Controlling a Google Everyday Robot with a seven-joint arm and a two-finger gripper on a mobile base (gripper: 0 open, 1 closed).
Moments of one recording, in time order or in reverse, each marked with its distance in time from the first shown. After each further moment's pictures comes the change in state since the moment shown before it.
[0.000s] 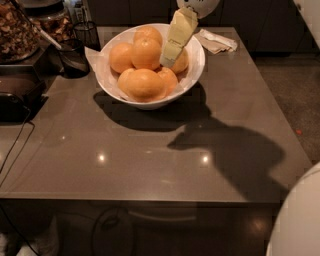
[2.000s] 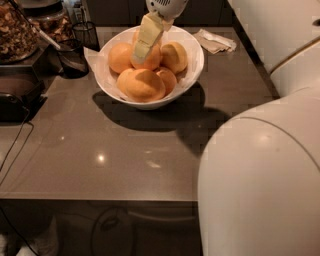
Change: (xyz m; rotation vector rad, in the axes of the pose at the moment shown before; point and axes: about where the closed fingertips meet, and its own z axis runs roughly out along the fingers) arm -0.052 -0.020 0.055 -0.057 0.010 0.088
